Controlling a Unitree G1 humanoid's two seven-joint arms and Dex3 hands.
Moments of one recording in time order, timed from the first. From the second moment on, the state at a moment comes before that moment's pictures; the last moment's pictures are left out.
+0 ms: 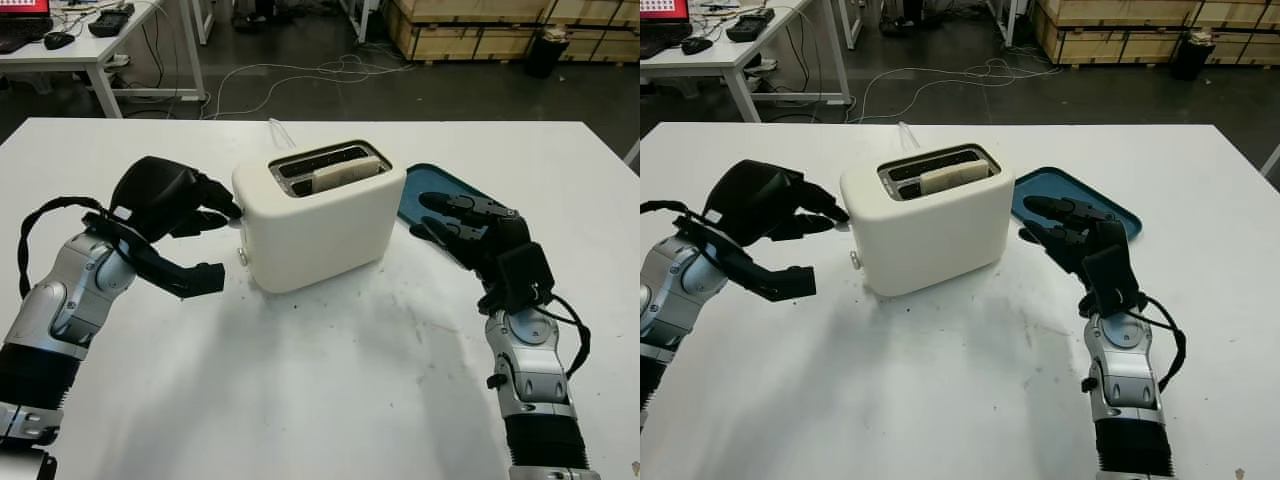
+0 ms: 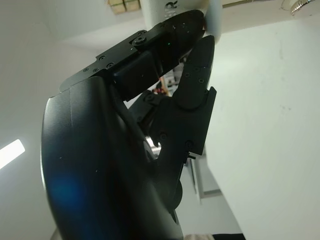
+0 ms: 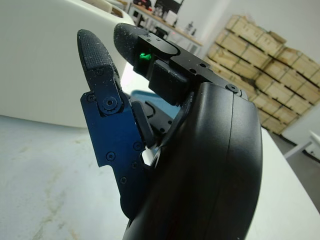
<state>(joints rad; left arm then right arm) -0.42 0.65 -0.15 0.12 0.70 -0.31 -0.07 -0.18 -0.16 -0.13 0.10 0.03 -0.06 0.08</state>
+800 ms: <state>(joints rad) -0.46 0.53 -0.33 0.30 0.75 -0.15 -0.05 -0.18 -0.17 -0.13 0.10 0.04 -0.05 0.11</state>
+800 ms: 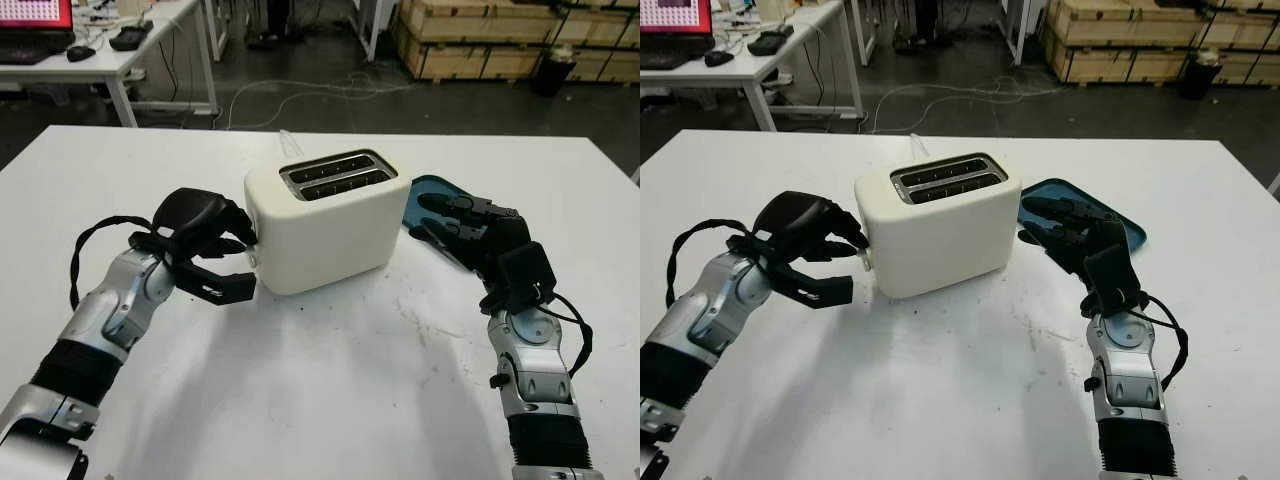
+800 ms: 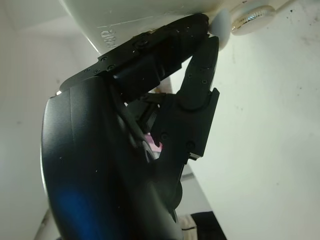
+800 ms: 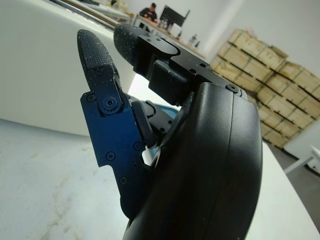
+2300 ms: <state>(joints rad) -0.61 0.29 -0.43 0.92 0.75 -0.04 0.36 -0.16 -0.20 -0.13 0.10 0.03 -0.03 0.15</state>
